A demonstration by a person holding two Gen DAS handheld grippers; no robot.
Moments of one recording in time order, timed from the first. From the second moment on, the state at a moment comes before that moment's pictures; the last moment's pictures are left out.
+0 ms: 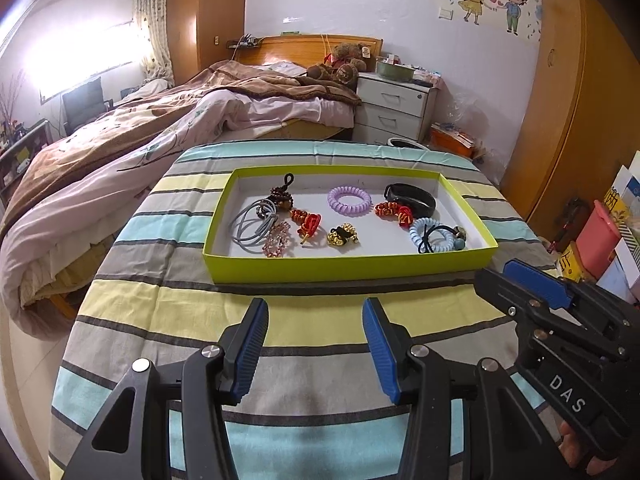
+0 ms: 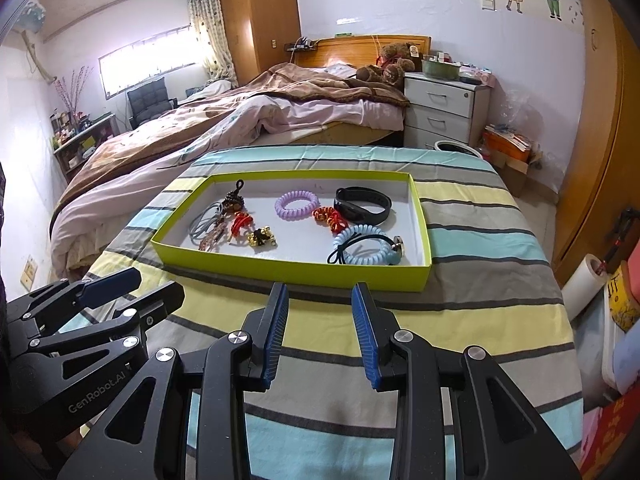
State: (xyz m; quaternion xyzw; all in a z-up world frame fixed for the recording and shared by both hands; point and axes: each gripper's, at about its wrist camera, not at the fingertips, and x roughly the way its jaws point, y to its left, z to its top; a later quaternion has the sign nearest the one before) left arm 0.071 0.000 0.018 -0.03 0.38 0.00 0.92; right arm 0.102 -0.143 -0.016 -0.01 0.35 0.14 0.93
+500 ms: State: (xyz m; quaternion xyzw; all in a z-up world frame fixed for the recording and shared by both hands) left arm 0.066 -0.001 0.019 -0.03 0.38 0.00 0.92; right arm 0.097 -0.142 -0.017 -0.01 0.35 0.15 0.93
